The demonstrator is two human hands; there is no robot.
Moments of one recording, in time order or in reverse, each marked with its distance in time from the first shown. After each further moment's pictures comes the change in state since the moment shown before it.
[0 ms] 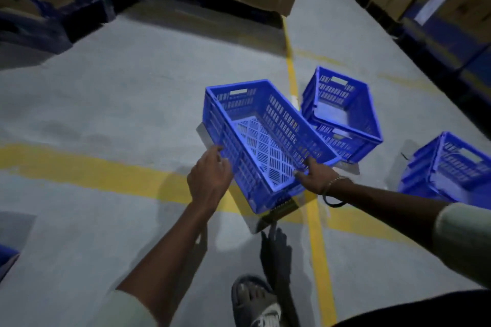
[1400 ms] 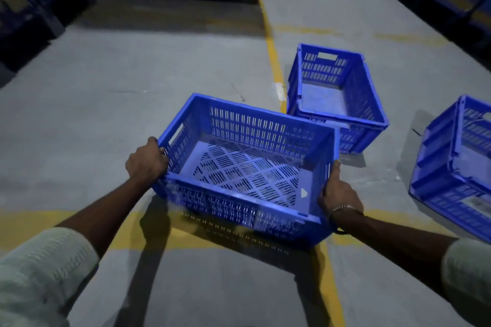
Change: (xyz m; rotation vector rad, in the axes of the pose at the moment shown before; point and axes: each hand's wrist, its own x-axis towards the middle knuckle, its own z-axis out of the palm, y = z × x) left_hand 0.196 -0.031 0.051 0.567 -0.203 -0.083; right_hand 0.072 0.100 0.037 0.163 0.193 0.394
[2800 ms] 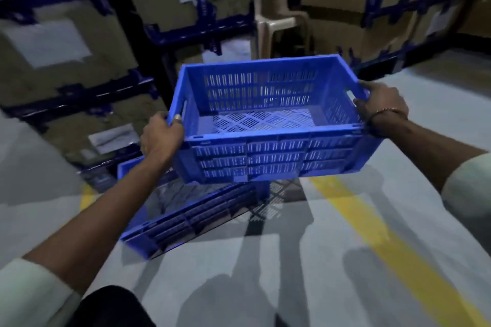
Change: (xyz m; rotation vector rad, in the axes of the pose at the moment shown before) left_hand -0.443 -0.410 -0.324 -0.334 0.885 -1.016; right_hand -0.320 -0.529 -0.047 0.296 0.021 -1.179
